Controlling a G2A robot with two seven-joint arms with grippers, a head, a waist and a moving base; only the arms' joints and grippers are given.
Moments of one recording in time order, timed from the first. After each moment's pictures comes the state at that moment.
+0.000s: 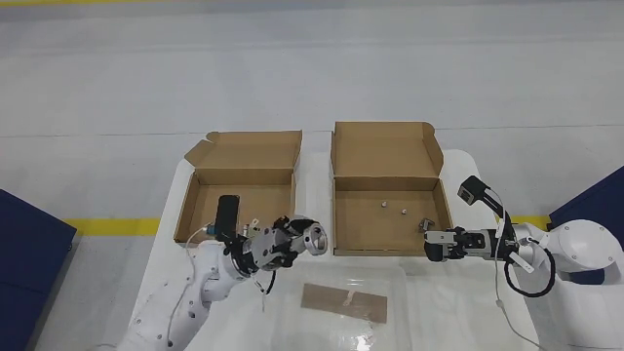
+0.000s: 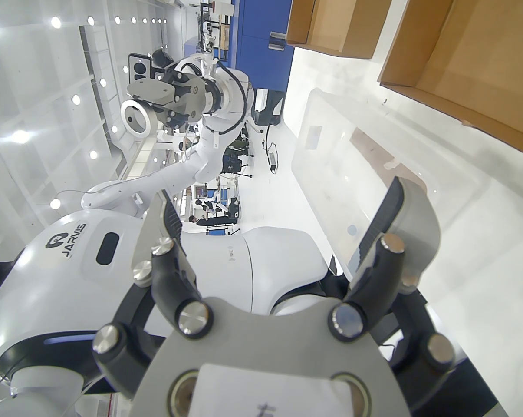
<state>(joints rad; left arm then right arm) 1.17 -1.10 -0.92 -1.53 1.08 -1.01 0.70 -1.44 -1.00 1.72 -1.69 0.28 -0.04 1.50</state>
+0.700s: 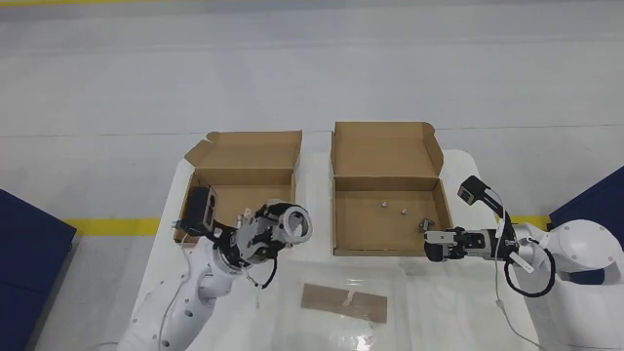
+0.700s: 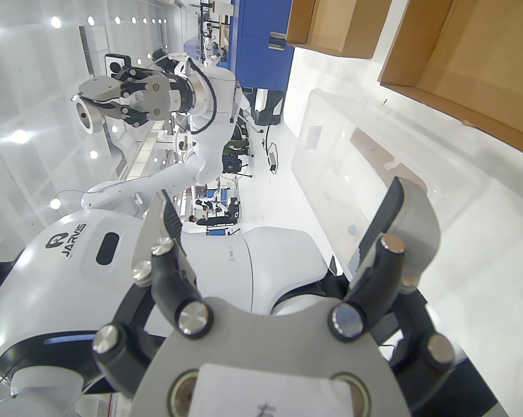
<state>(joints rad) 1.18 -1.12 -0.97 -1.63 0.99 -1.01 0.81 -1.44 -1.00 1.72 -1.69 0.28 -0.04 1.50</state>
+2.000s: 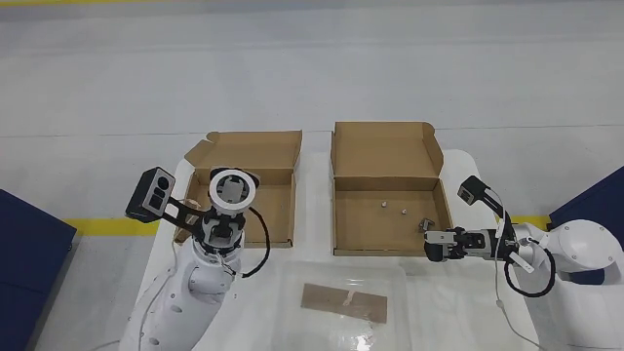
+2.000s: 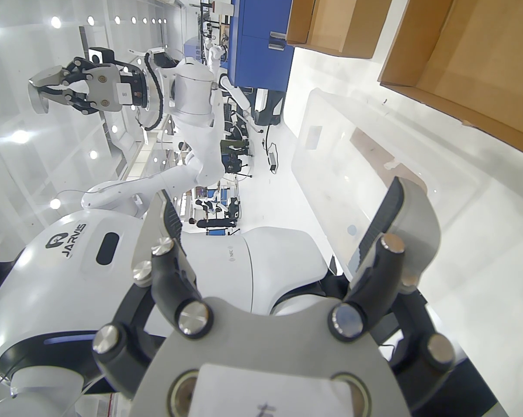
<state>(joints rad) 1.19 -1.17 -1.04 -1.76 0.71 -1.01 0.80 -1.44 -1.00 1.72 -1.69 0.28 -0.04 1.50</state>
